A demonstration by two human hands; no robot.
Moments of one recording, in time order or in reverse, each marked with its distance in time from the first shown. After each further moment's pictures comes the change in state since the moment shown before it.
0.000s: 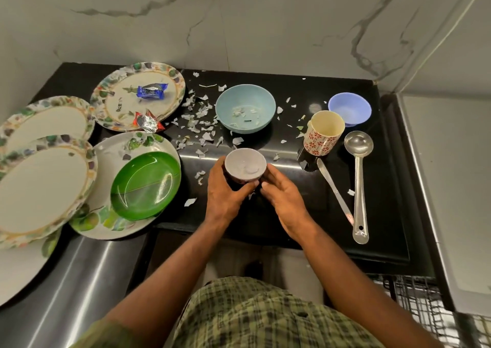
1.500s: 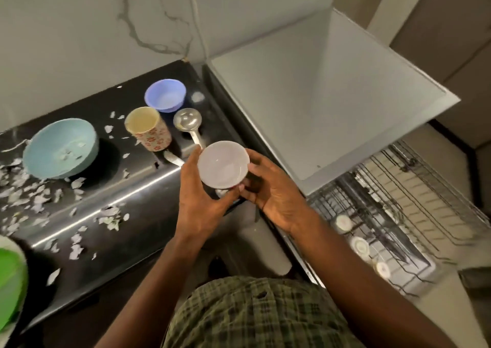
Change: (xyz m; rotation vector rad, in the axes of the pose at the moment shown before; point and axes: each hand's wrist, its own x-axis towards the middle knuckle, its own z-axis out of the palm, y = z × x) left_hand -0.135 0.151 0.134 -0.072 -0.593 0.421; right_hand -0.187 -0.036 -0.192 0.548 0.277 -0.174
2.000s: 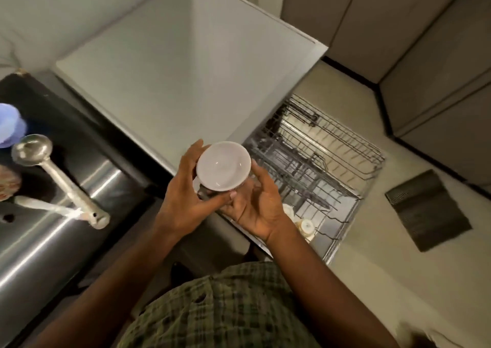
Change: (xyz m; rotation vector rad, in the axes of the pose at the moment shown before) left_hand -0.002 0.066 0.190 0.020 -0.570 0.199; right_hand -0.096 -0.021 -0.182 0.600 -0.038 -0.073
